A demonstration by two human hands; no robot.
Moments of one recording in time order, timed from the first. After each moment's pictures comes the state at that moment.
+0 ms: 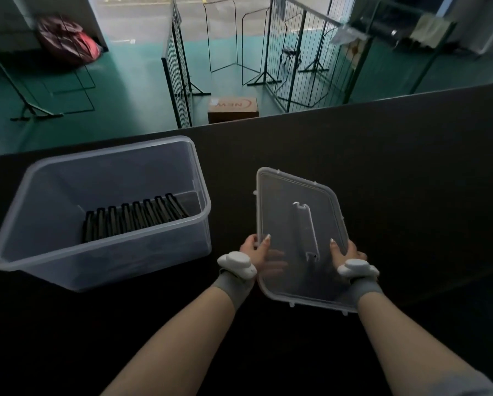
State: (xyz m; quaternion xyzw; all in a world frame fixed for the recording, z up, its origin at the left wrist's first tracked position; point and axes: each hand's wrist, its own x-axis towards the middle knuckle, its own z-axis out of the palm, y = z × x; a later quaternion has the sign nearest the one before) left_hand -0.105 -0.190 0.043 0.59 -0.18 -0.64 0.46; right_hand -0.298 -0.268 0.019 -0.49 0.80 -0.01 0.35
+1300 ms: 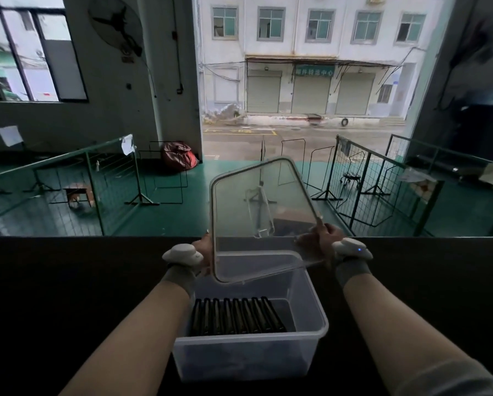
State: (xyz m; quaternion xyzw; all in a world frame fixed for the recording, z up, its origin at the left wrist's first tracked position) left_hand 0.229 -0.131 0.215 0.70 -0.16 -0.38 0.59; right_hand 0.004 -0.277 0.247 -0.57 0.44 -0.40 0.57
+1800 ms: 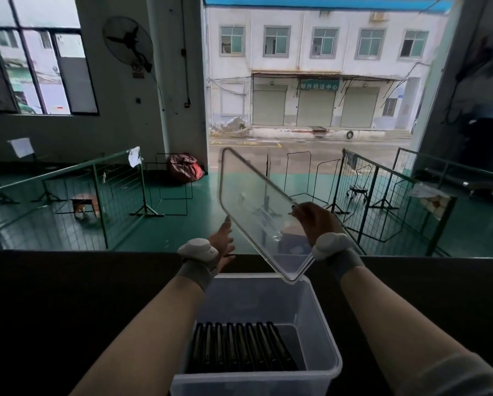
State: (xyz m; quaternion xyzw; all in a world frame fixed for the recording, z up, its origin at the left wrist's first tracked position) left_hand 0.218 -0.169 0.274 0.62 -0.21 -0.43 0.62; right_hand 0.051 -0.295 0.298 -0.84 0.34 -0.37 0.20
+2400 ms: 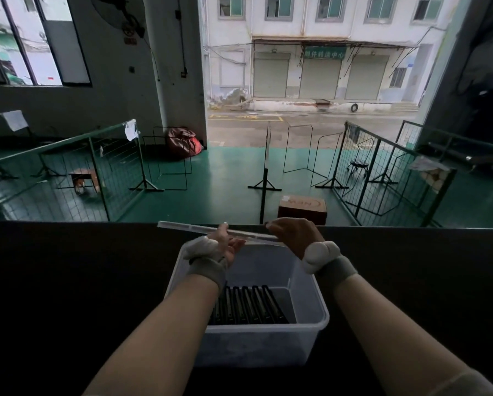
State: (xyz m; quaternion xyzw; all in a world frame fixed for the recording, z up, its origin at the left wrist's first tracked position) left_hand 0.189 -0.170 0.209 0.47 0.02 -0.42 0.78; right_hand 0.032 -0.258 0.228 -0.90 0.25 -0.26 0.24
